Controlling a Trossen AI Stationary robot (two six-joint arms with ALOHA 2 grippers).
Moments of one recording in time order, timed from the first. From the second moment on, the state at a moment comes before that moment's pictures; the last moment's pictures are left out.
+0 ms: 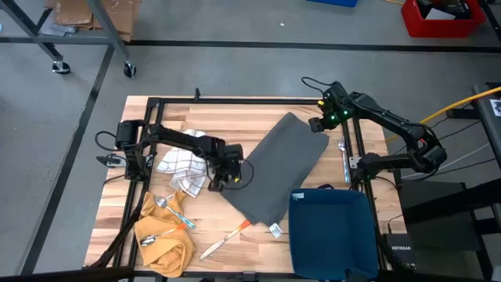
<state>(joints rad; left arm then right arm) 0.08 1.82 1.07 -0.57 0.30 0.28 -0.95 1.22 0.84 -0.82 -0.35 0.26</state>
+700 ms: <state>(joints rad) 0.02 1.69 1.12 -0.38 0.27 0.47 -0.95 1.22 0.84 -0.81 -0.35 0.26</state>
